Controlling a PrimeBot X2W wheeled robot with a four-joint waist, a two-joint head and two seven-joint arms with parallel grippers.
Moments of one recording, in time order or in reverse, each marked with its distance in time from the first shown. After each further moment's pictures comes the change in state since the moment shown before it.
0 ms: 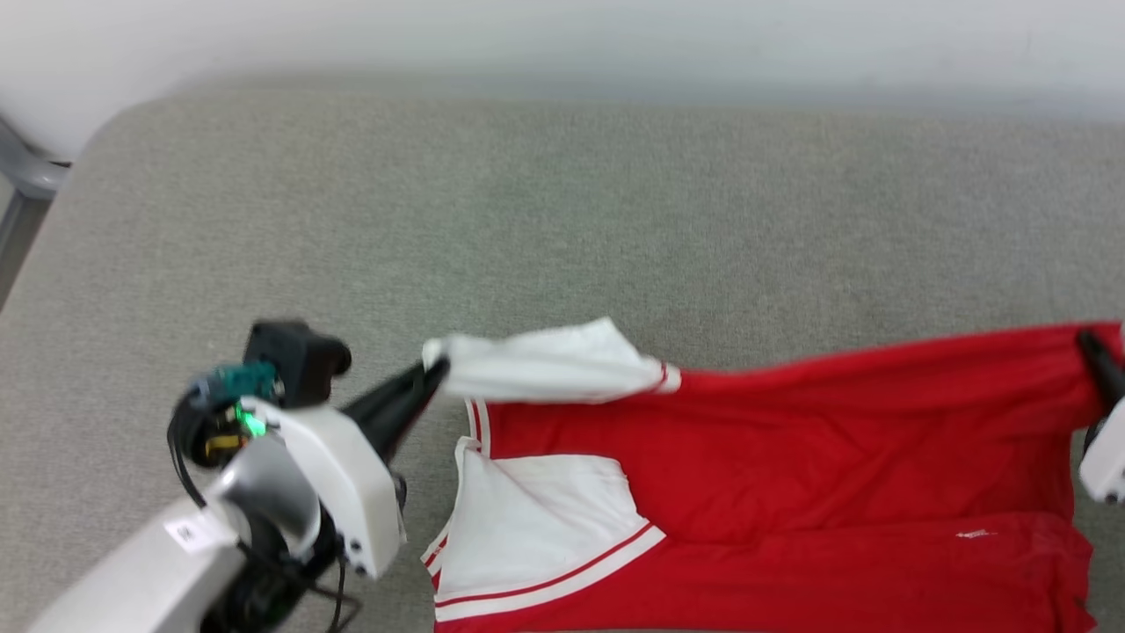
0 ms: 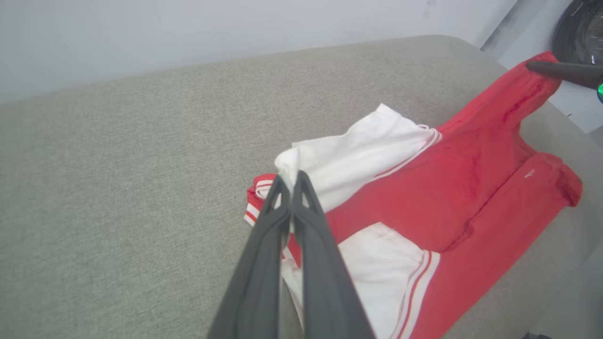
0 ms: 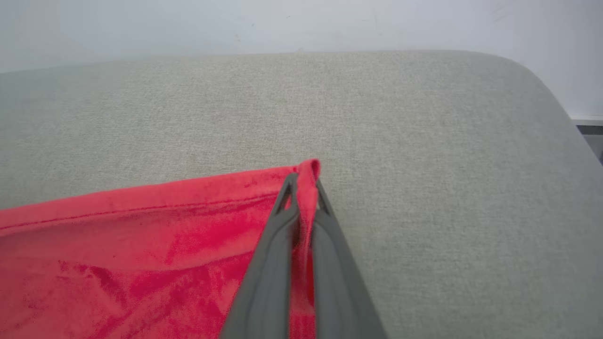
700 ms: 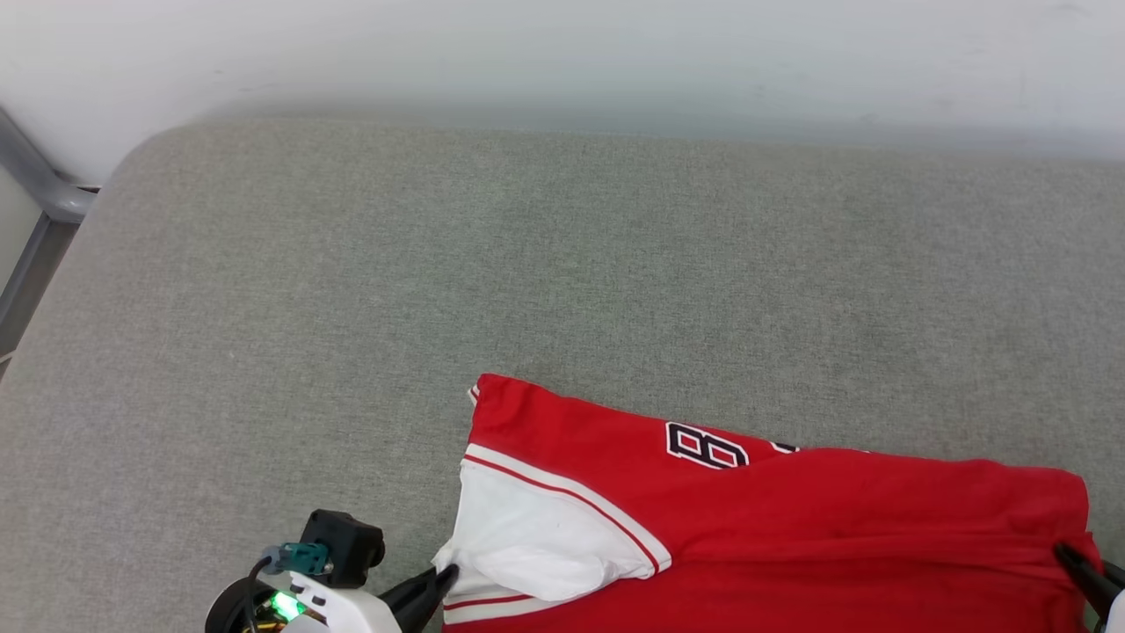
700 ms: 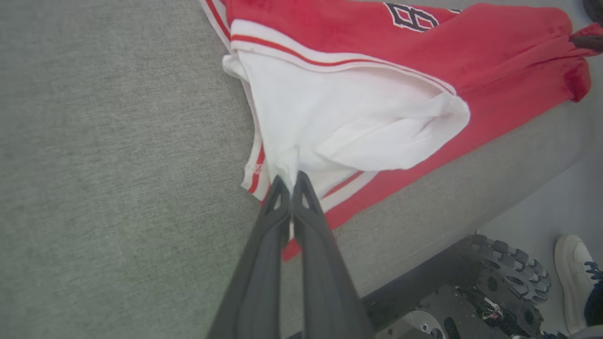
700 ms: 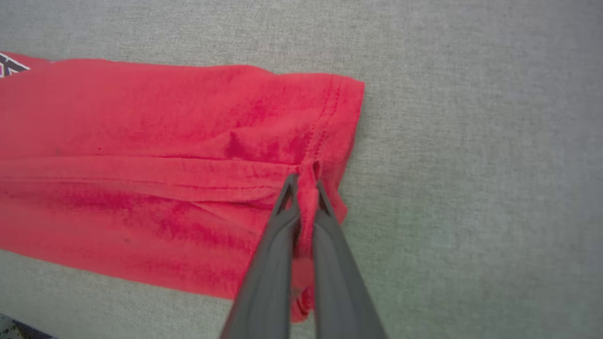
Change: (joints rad) left arm 0.285 0.014 -0.121 0.042 -0.014 0.024 -0.040; right arm 0.401 -0.136 0.094 -0.110 0.200 0.000 0.048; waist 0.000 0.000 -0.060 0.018
